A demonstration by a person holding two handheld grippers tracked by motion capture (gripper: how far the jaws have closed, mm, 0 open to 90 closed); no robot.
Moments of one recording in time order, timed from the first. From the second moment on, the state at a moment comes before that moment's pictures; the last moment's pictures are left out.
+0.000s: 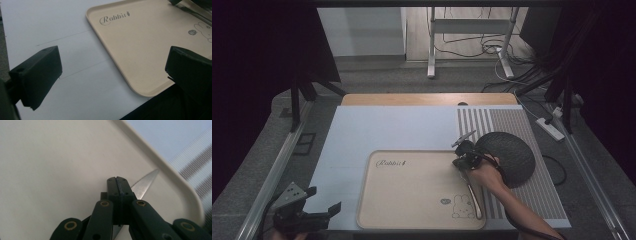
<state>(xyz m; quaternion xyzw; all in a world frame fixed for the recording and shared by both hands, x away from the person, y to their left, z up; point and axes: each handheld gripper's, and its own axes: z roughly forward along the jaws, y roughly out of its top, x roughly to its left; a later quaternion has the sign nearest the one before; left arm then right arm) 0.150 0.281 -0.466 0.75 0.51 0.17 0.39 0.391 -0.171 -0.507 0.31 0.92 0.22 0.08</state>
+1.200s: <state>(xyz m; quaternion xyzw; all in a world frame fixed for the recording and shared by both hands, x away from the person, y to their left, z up) 0.150 0.280 -0.466 0.75 0.51 0.17 0.39 0.363 -0.189 -0.478 0.33 0.90 0.27 0.06</state>
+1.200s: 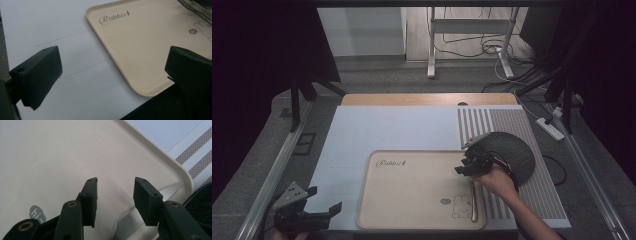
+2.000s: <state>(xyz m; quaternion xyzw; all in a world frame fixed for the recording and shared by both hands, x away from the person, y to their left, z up) 0.150 0.280 -0.466 0.75 0.51 0.17 0.39 0.342 -0.209 -0.467 0.34 0.89 0.30 0.08</state>
